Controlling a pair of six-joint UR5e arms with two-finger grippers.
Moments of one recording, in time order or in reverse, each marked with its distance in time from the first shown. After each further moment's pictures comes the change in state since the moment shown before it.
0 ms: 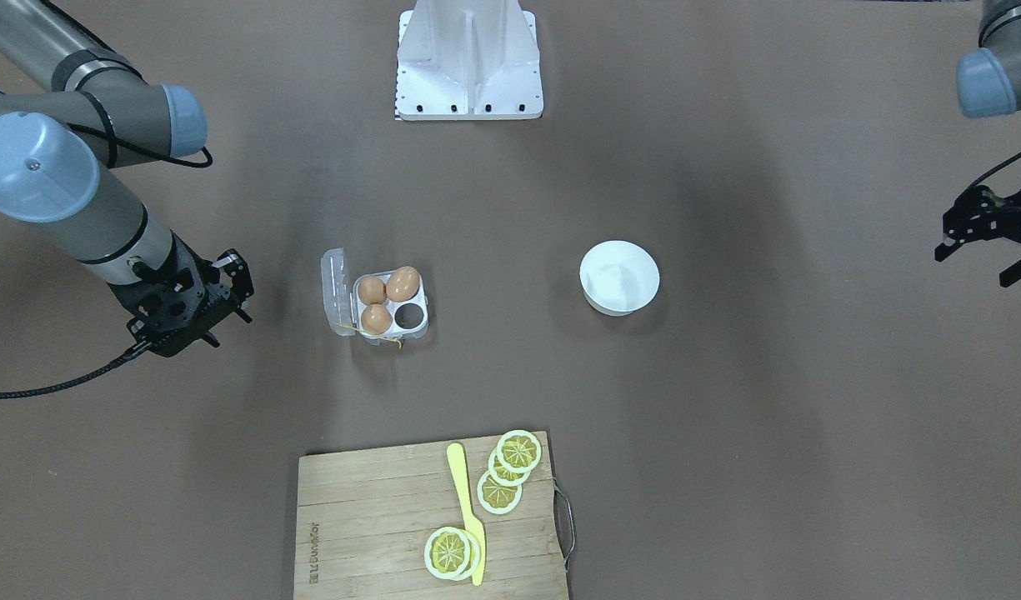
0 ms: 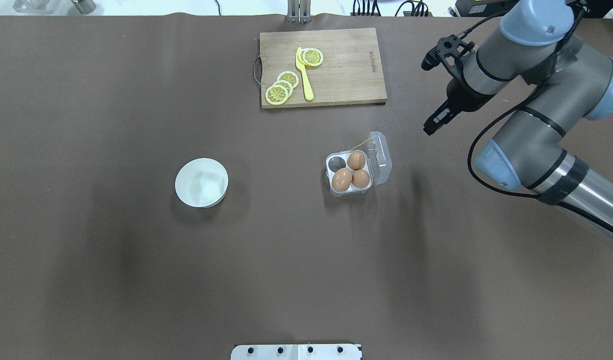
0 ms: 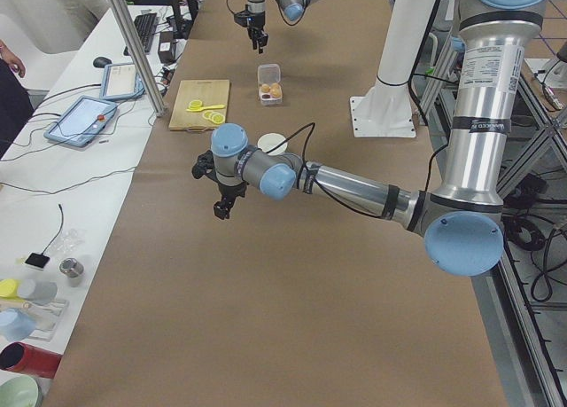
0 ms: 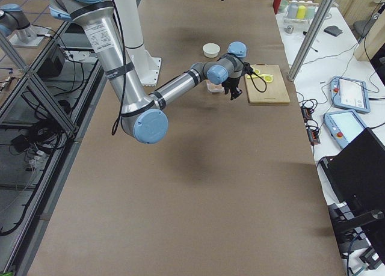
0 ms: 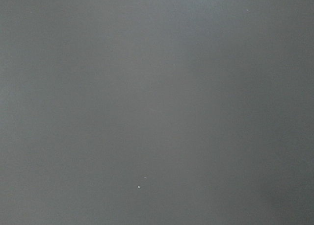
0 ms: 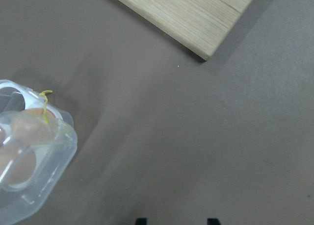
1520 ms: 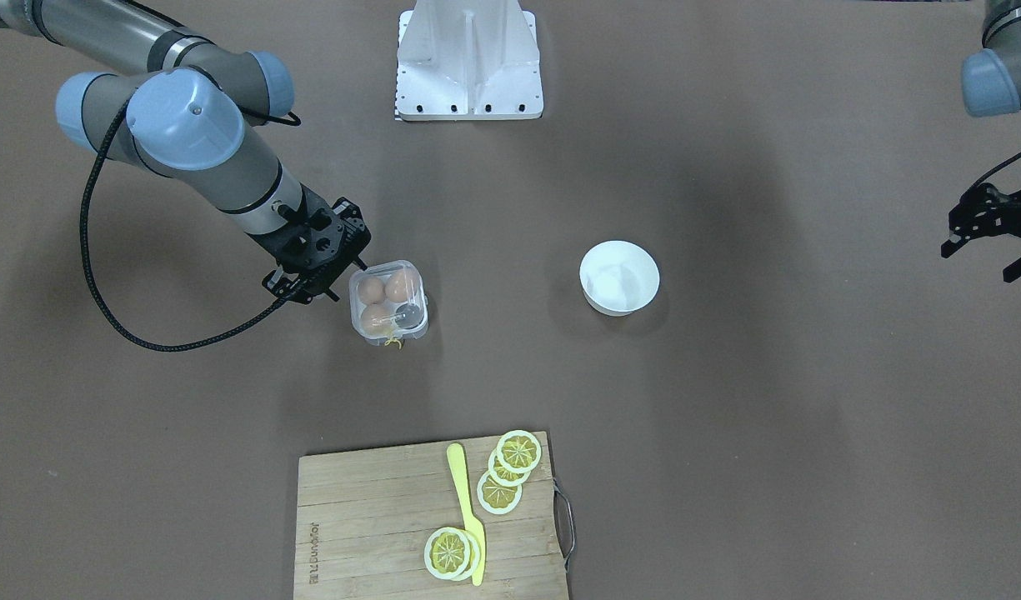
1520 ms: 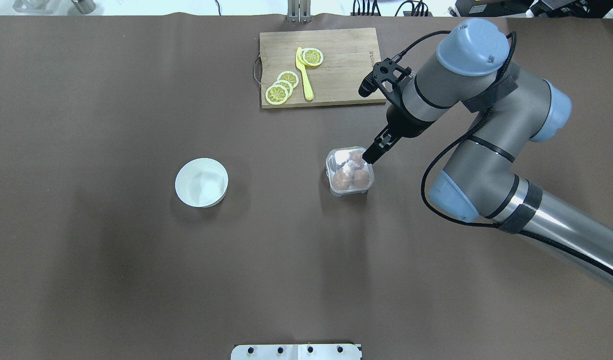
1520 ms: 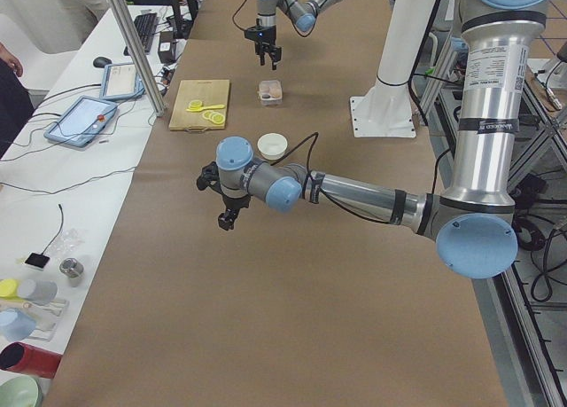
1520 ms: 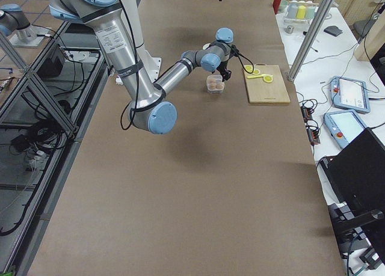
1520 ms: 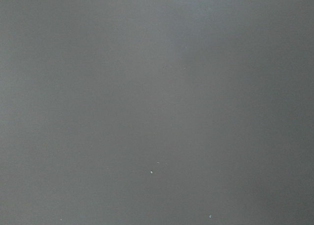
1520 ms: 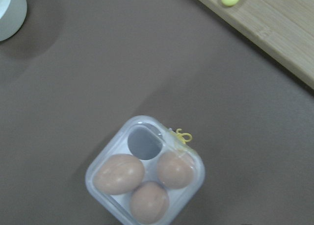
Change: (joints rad) left arm 0.000 0.040 0.026 -0.051 0.002 0.006; right arm -0.118 0.065 0.072 0.021 -0.005 0.060
